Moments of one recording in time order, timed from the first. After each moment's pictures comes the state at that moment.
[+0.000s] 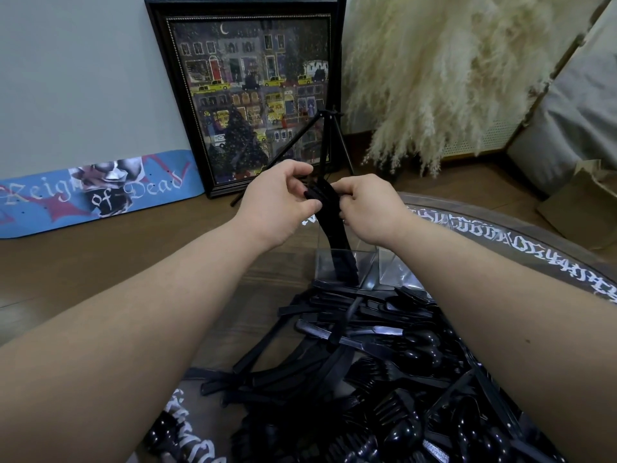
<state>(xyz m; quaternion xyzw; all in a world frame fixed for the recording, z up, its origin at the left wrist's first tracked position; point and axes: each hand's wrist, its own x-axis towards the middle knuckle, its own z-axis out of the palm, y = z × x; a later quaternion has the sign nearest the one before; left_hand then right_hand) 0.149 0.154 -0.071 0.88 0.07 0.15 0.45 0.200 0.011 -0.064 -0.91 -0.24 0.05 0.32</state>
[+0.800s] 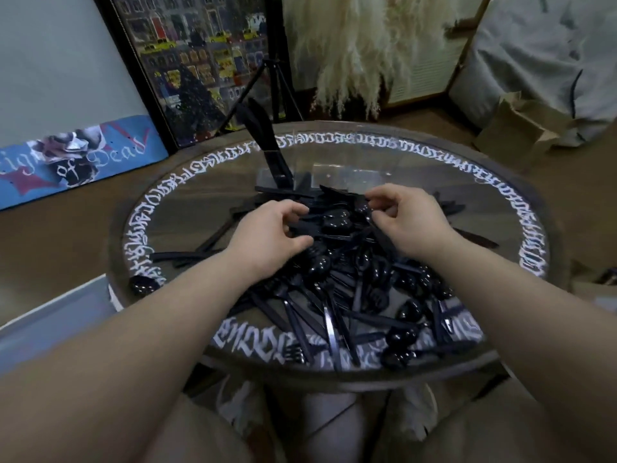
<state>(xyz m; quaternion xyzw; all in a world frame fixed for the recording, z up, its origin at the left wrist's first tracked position) -0.013 0.033 -0.109 0.95 0.02 0.01 0.32 0.042 -0.179 -0.097 -0.94 -0.14 0.02 0.33</state>
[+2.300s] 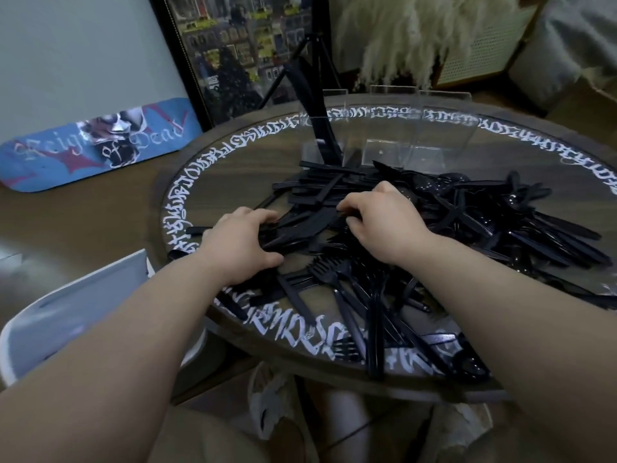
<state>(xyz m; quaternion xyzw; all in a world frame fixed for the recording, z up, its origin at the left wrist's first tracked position) -0.038 0.129 -0.160 0.98 0.12 -0.10 0.15 0.036 -0.084 -0.152 -0.94 -0.27 0.03 0.18</state>
